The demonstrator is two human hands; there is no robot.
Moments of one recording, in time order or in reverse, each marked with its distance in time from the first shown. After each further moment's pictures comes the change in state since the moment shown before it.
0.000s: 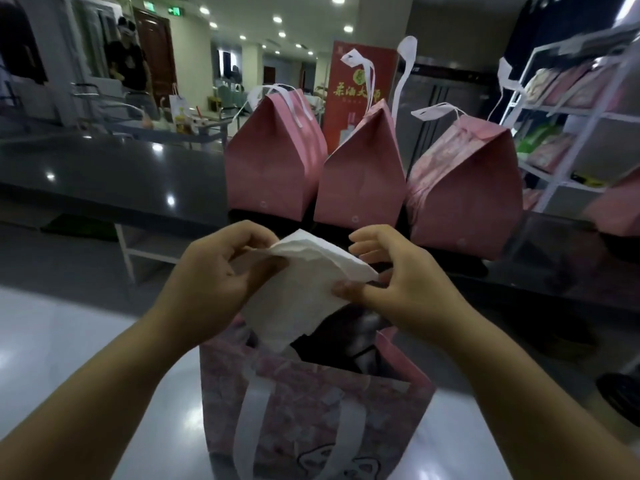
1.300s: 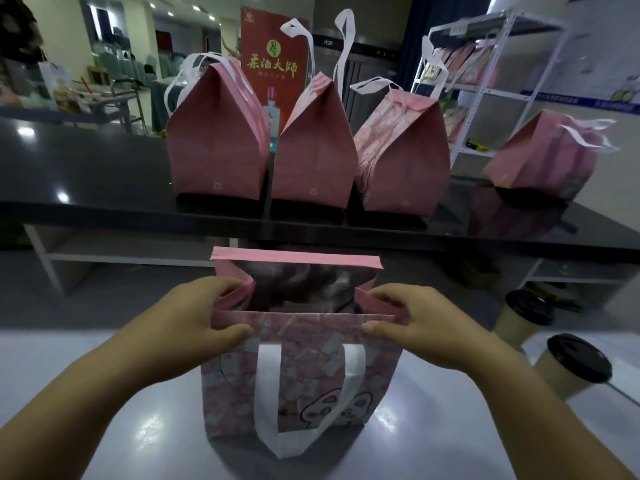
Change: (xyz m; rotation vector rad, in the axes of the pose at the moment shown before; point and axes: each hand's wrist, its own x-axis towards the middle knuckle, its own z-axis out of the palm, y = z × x) left_hand -0.041 -0.060 -0.012 0.157 -0.560 -0.226; right_hand -0.087 0.002 0.016 -0.256 -0.113 0.447
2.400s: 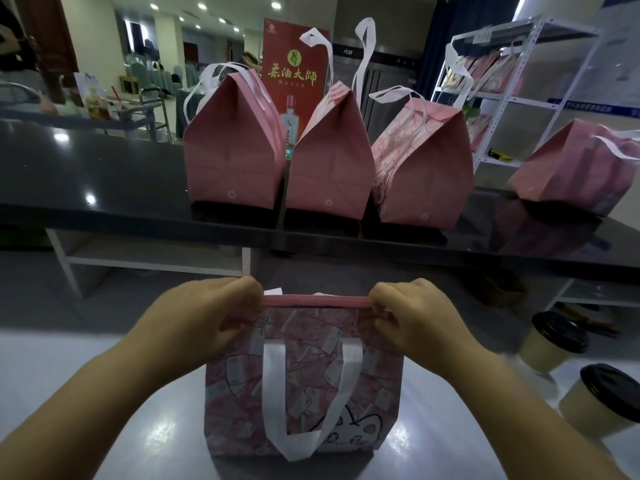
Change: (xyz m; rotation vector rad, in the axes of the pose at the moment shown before) left_hand 0.011 -0.002 -0.005 0.295 0.158 0.314; right_hand 0.035 0.000 0.011 -0.456 0.395 -0.600
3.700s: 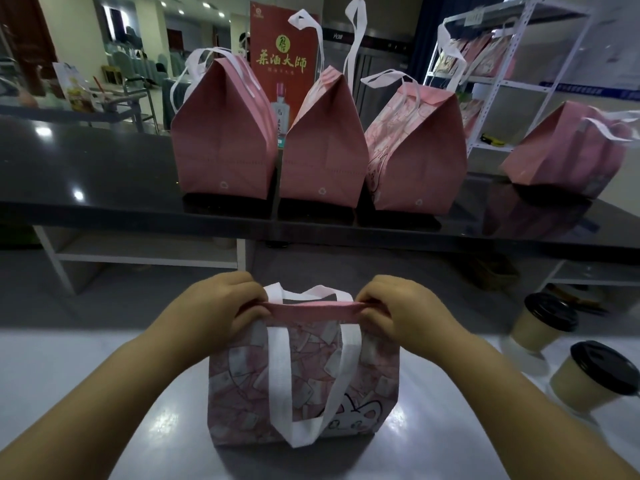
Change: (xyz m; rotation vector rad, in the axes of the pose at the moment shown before) left_hand 0.014 -0.009 0.026 -0.016 -0.036 0.031; right_hand -0.004 0.007 0.018 0.170 -0.240 0.263
